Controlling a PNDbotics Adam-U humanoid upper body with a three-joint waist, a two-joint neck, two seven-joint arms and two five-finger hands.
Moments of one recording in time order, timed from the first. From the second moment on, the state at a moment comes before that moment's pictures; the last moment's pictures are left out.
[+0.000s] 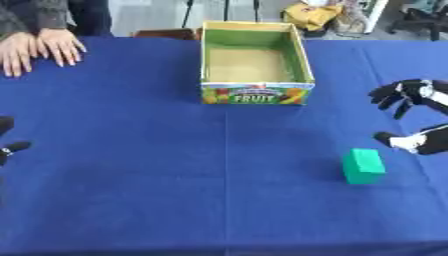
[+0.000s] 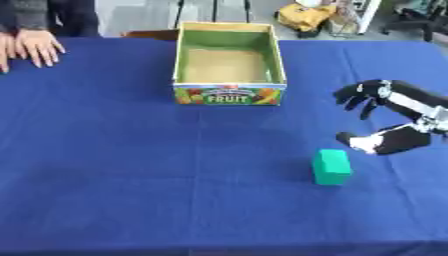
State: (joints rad) left arm -0.12 0.27 0.13 -1.65 0.25 -0.18 -0.01; right arm -0.22 -0.88 0.10 -1.67 0.15 -0.16 0.42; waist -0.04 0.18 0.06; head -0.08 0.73
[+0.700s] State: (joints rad) left arm -0.12 0.28 0.13 -1.65 0.25 -0.18 -0.01; right arm -0.24 -0.88 0.15 -1.61 0.15 -0.16 0.47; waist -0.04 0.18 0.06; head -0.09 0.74
